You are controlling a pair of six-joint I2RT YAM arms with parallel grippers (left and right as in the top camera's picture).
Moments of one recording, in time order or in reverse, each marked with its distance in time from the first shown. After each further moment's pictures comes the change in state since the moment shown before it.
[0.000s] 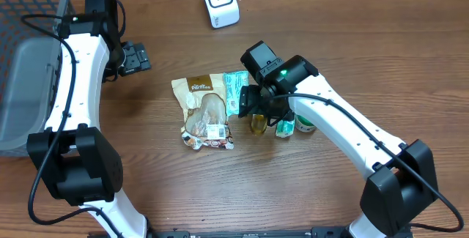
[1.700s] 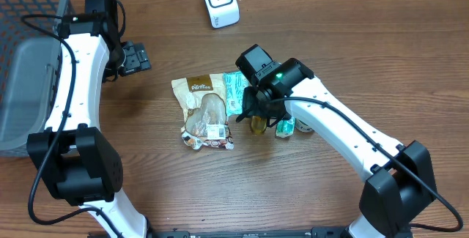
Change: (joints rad) left arm 0.000 0.000 0.000 0.000 0.000 0.000; right arm 0.029 0.000 0.000 -0.004 0.090 0.002
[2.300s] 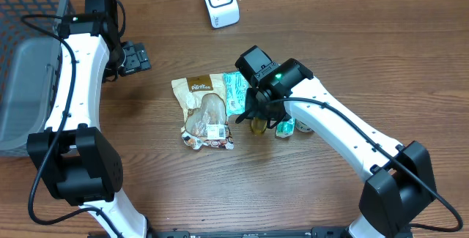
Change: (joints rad) left arm 0.000 0.000 0.000 0.000 0.000 0.000; right arm 0.004 0.000 0.000 -0.015 0.003 -0.005
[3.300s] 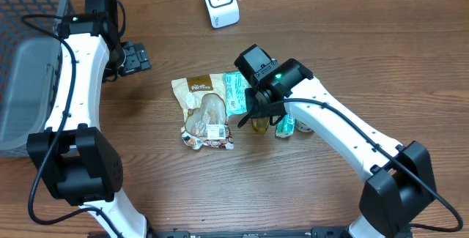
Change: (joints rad) left arm 0.000 0.000 0.000 0.000 0.000 0.000; right arm 0.000 0.000 0.000 0.031 0.054 -0.181
